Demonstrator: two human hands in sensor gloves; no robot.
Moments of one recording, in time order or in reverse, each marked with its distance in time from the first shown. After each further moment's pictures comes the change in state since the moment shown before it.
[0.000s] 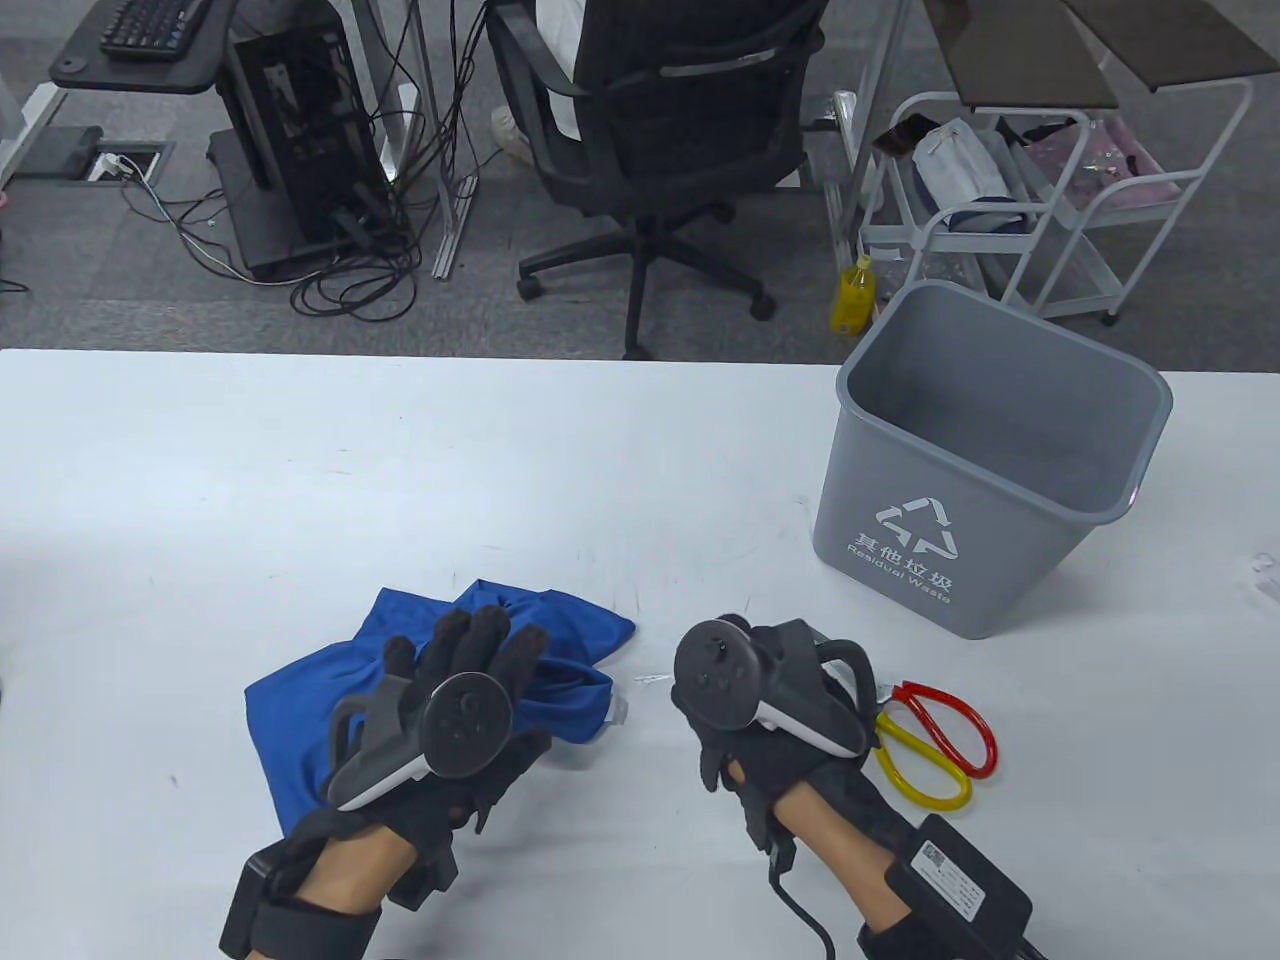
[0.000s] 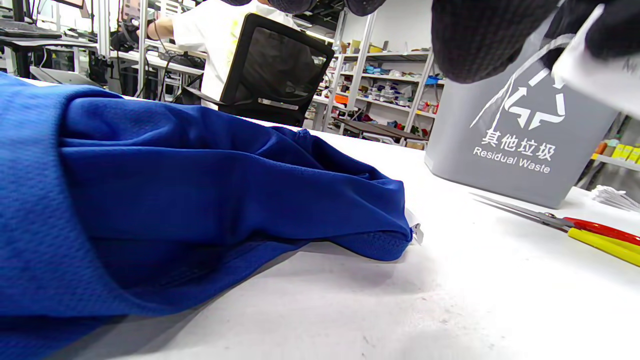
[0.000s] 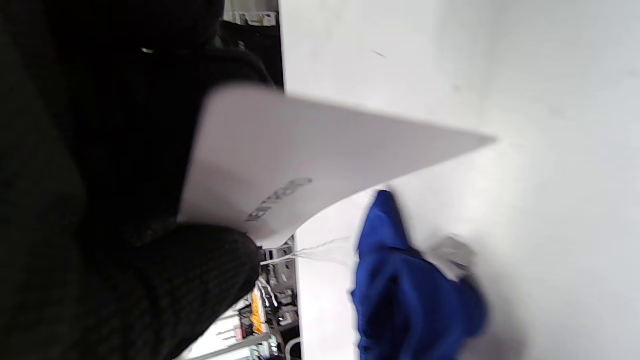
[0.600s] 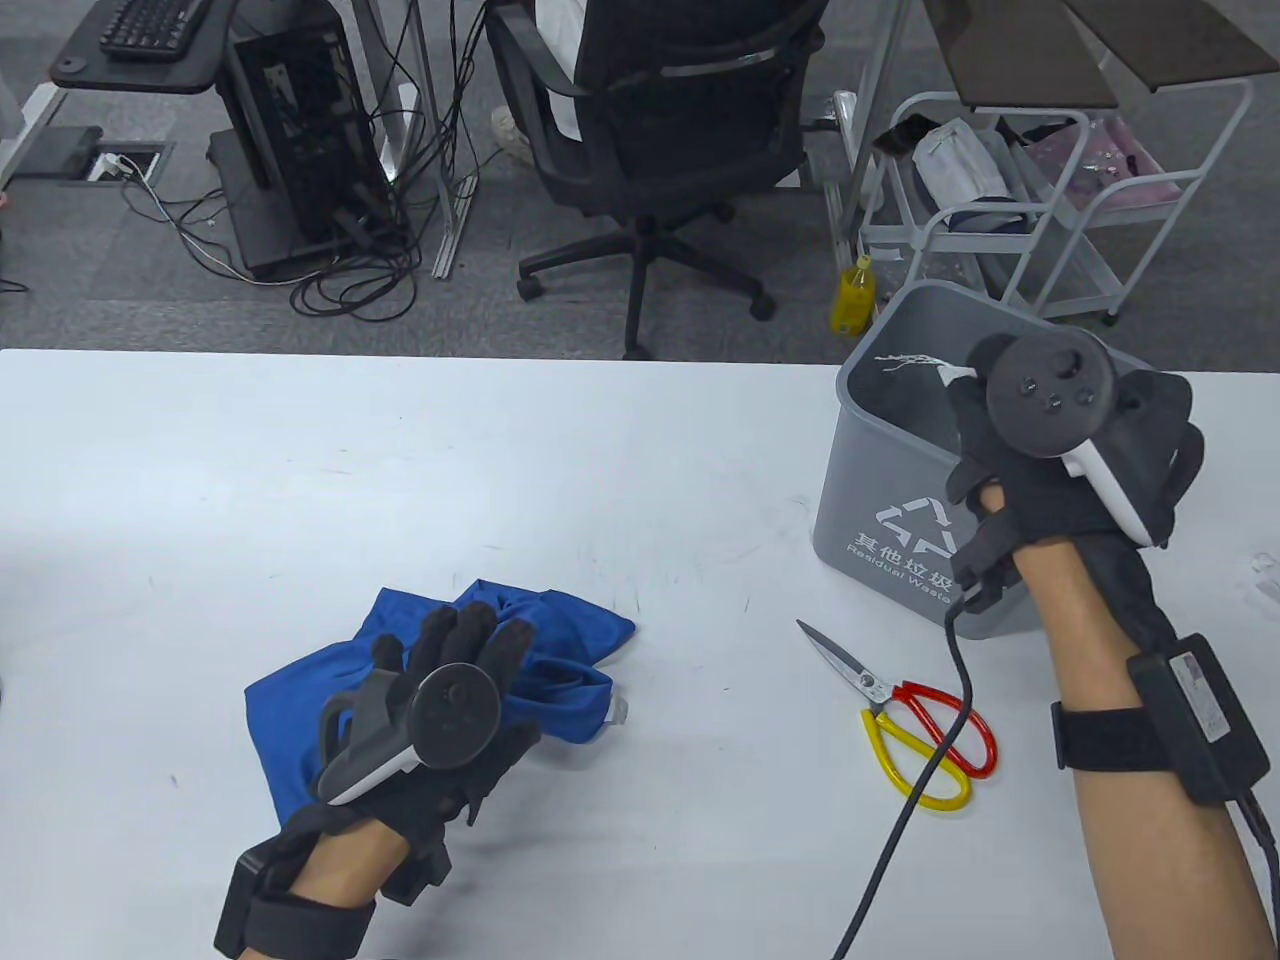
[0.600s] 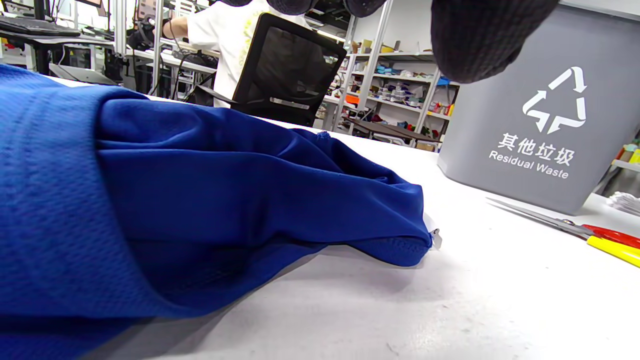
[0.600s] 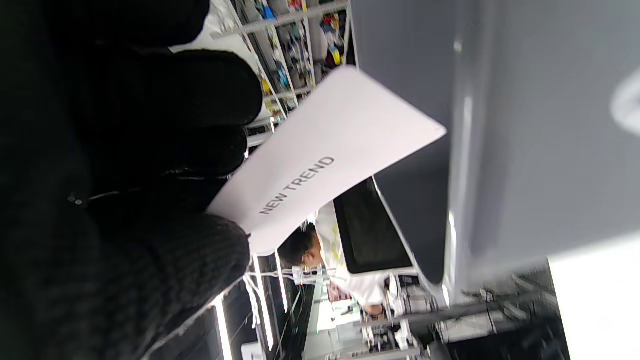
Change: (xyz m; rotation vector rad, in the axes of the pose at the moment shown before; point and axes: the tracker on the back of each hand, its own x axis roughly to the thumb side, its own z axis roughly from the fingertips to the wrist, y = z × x) left_hand -0.009 0.002 -0.001 -0.006 0.035 0.012; right_hand -0.151 -0.180 -0.032 -0.419 0.424 0.037
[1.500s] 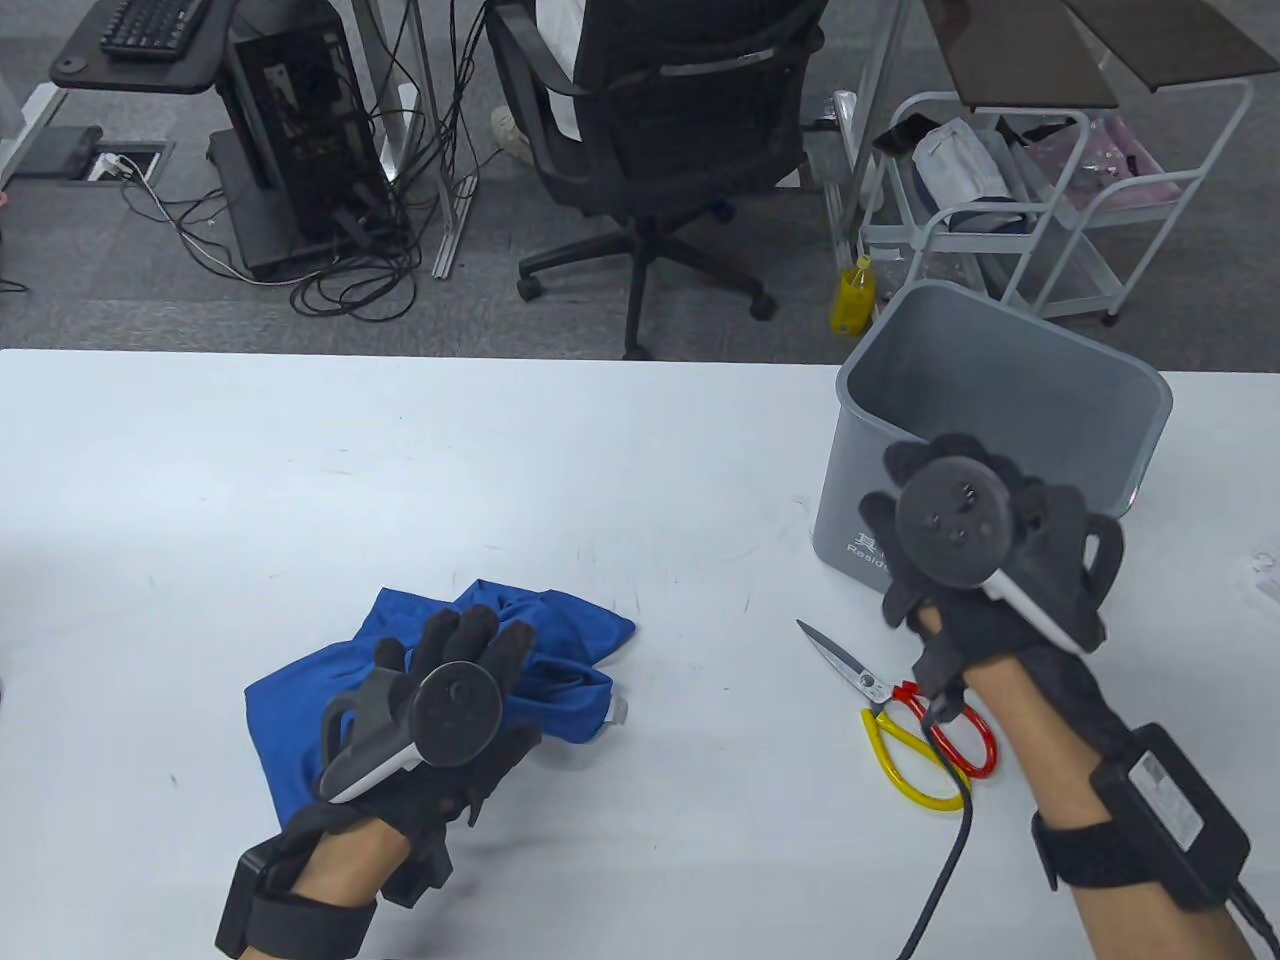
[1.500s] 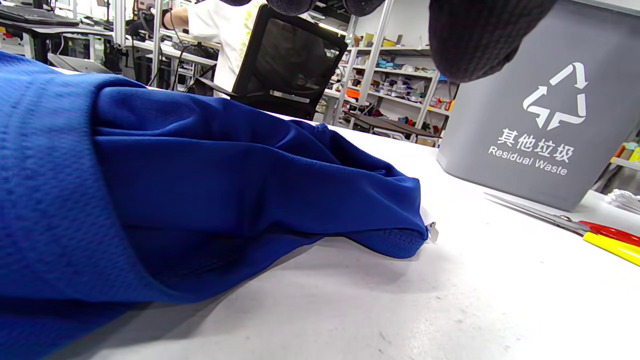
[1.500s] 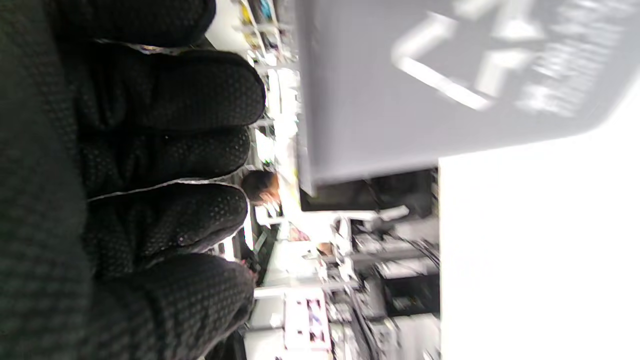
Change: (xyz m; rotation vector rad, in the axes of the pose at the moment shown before) left_hand 0.000 -0.003 -0.002 -0.017 0.000 0.010; right_hand 0.048 0.048 0.102 0.145 -0.281 0.017
